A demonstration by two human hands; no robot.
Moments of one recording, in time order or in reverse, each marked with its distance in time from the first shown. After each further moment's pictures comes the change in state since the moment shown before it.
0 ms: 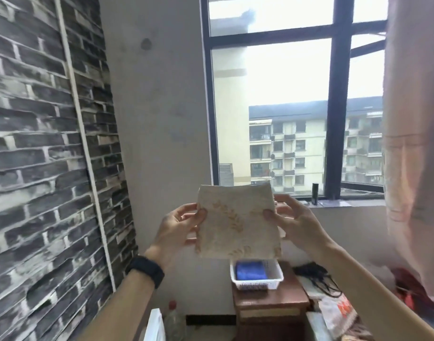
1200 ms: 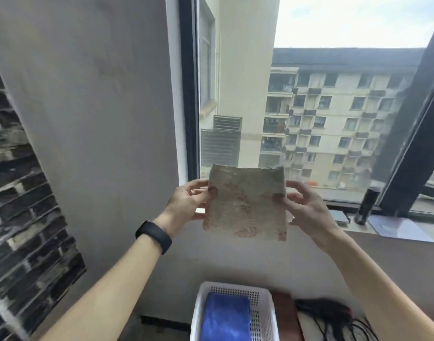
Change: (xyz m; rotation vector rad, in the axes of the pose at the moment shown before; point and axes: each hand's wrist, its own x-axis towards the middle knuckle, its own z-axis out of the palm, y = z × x) left_hand 0.583 -0.214 0.138 -0.015 -0.010 -0.170; right_hand 0.550 0.322 -0.088 -0.009 -0.077 0.170
